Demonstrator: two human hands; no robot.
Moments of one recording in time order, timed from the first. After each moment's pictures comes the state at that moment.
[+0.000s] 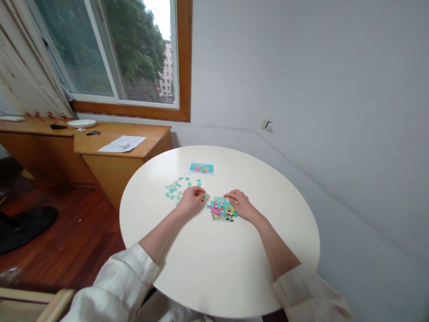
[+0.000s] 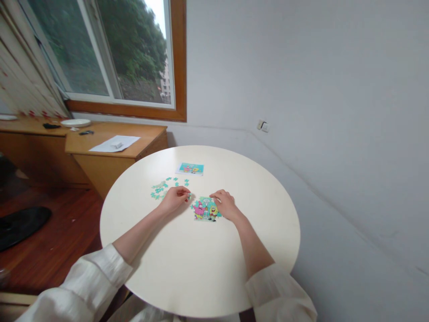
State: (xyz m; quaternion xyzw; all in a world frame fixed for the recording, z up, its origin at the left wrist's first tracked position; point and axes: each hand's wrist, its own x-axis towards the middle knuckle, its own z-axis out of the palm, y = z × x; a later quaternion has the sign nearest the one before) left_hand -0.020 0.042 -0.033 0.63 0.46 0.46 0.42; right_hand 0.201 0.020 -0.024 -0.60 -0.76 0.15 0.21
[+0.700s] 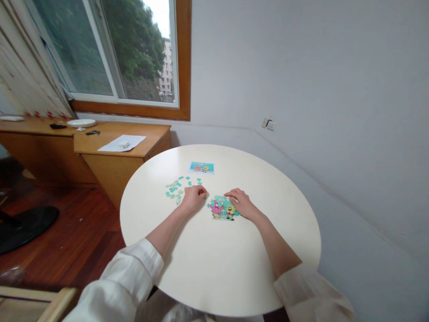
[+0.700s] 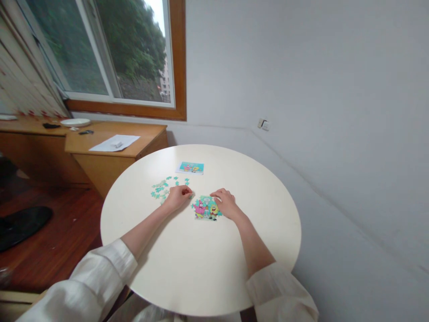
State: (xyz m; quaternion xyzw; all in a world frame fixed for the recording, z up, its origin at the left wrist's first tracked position) left_hand -0.021 0.044 -0.031 0.70 0.53 0.39 0.27; right_hand 0.196 0.015 -0.025 -0.59 -0.76 0.15 0.22
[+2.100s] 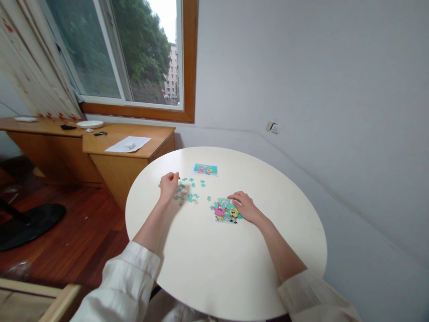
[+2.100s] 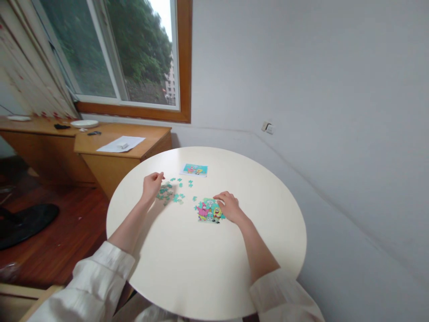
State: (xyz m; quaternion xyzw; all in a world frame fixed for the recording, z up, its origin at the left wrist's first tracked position) left_hand -0.087 0.066 -0.004 0.51 0.67 0.51 0.16; right_hand 0.209 0.021 -0.028 -0.59 -0.76 0.15 0.21
